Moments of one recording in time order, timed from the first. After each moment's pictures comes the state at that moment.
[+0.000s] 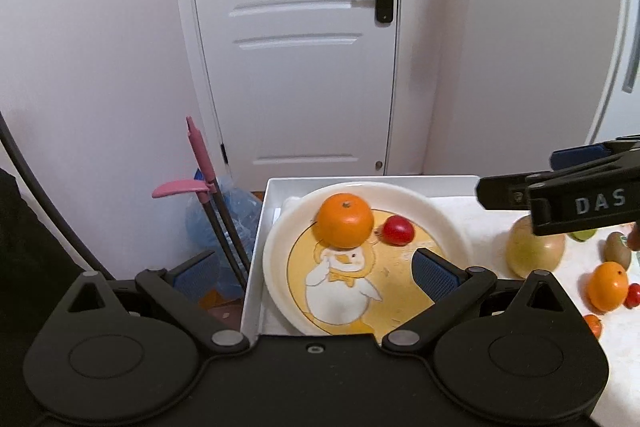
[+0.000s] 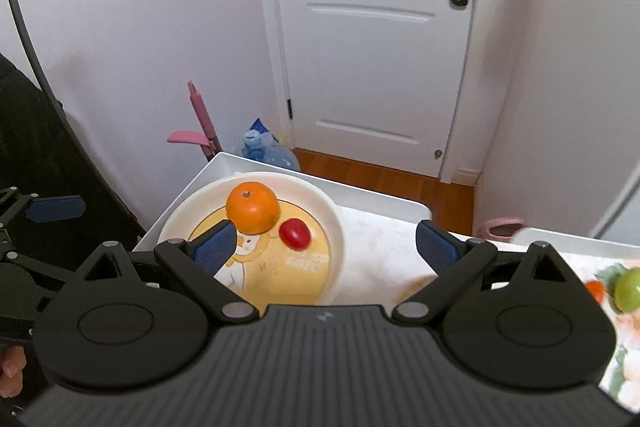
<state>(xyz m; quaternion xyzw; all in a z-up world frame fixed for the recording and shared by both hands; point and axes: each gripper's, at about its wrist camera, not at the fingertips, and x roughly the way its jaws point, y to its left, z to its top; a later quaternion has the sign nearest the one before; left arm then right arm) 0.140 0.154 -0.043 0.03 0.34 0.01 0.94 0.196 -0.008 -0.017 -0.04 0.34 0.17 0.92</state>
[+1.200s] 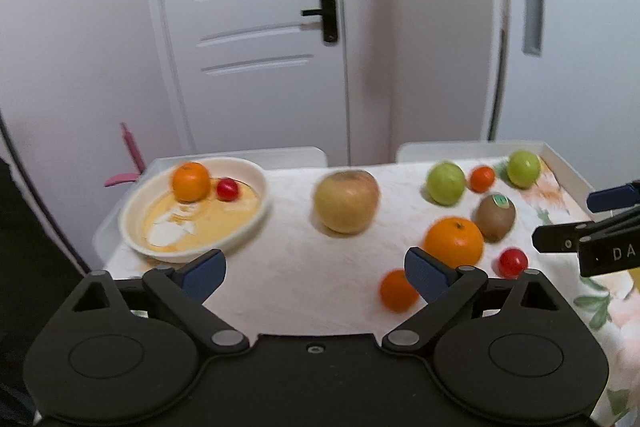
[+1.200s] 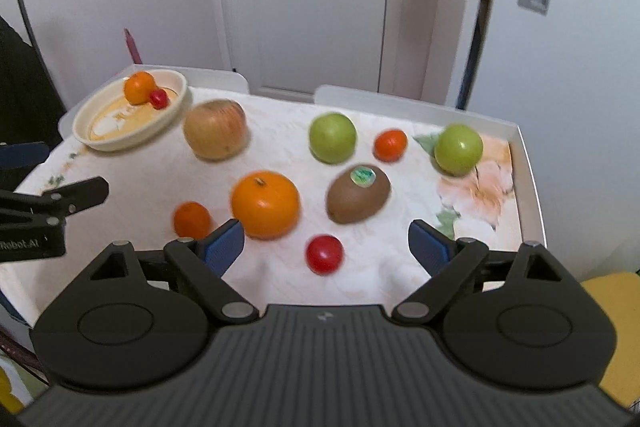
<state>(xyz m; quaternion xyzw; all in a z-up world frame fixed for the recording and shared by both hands) 0.040 -0.062 -0.082 0.05 0.29 0.02 0.95 0.094 -0.255 -0.087 -0.05 0.35 0.14 0.92</state>
